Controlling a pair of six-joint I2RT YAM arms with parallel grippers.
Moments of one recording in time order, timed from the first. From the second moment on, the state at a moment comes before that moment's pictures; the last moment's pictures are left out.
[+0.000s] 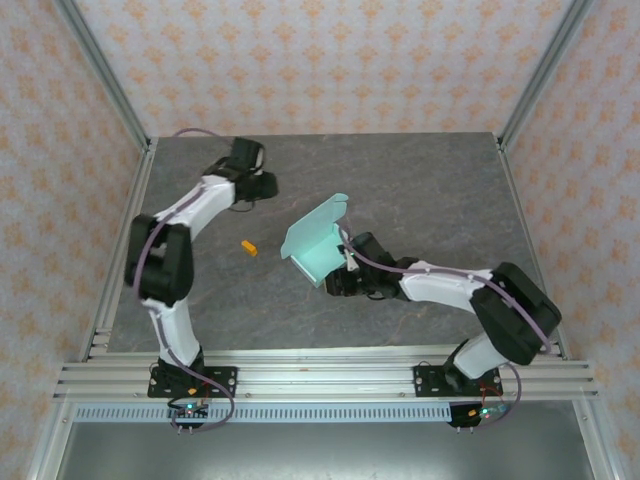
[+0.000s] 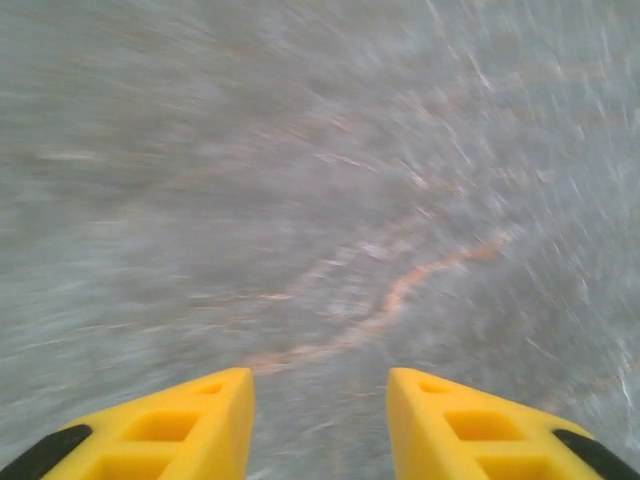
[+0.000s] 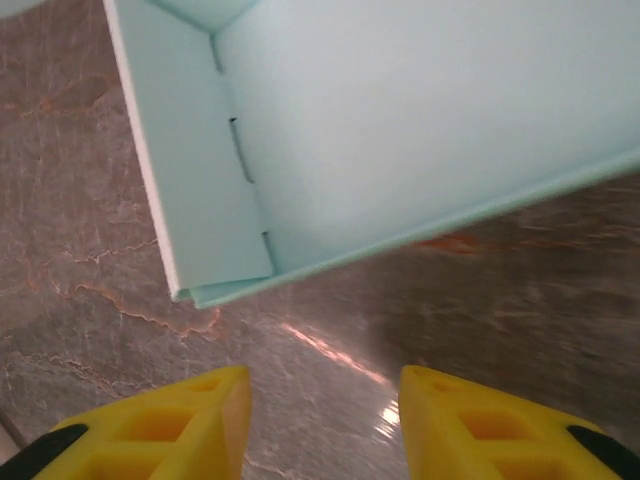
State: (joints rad) left arm -0.18 1.84 1.41 -0.48 0.02 -0.43; right arm 0.78 1.53 0.72 -0.10 -0.25 0.58
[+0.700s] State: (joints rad) left arm -0.06 1.42 0.82 -0.25 -0.12 -0.54; right arm 0.88 1.68 0.91 0.00 -0.16 0.57
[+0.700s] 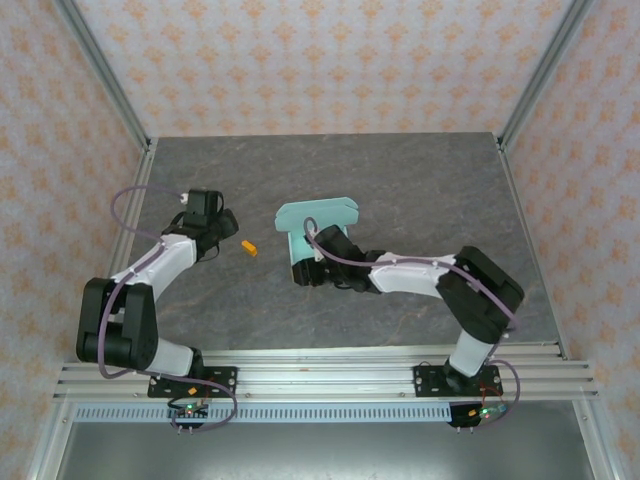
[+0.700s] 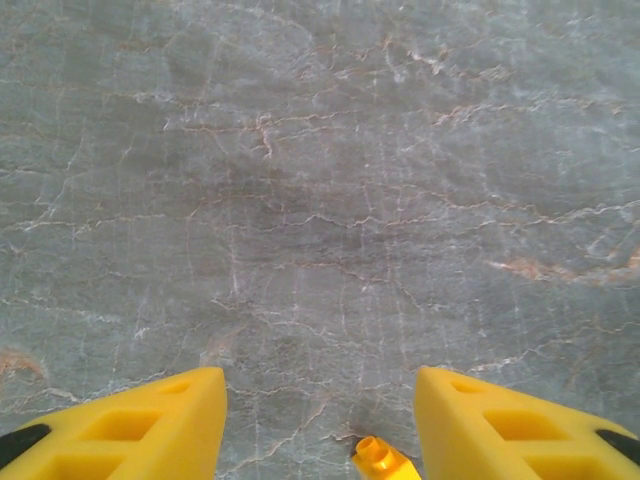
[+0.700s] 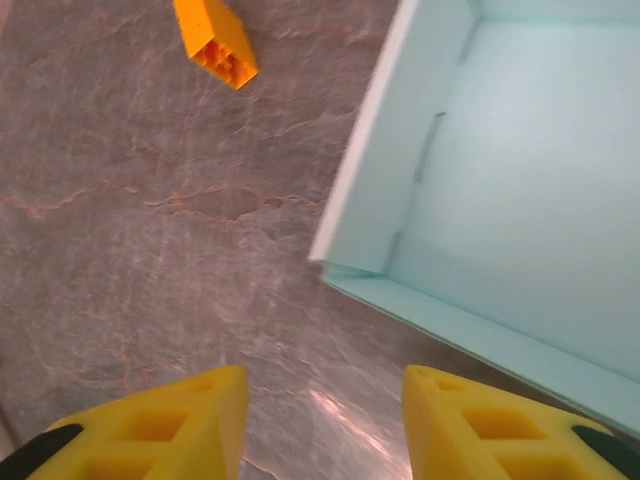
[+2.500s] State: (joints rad) left arm -0.07 1.30 0.71 -0.24 -0.08 -0.54; right arm 0.80 1.82 1.14 -0.44 0.42 0.55
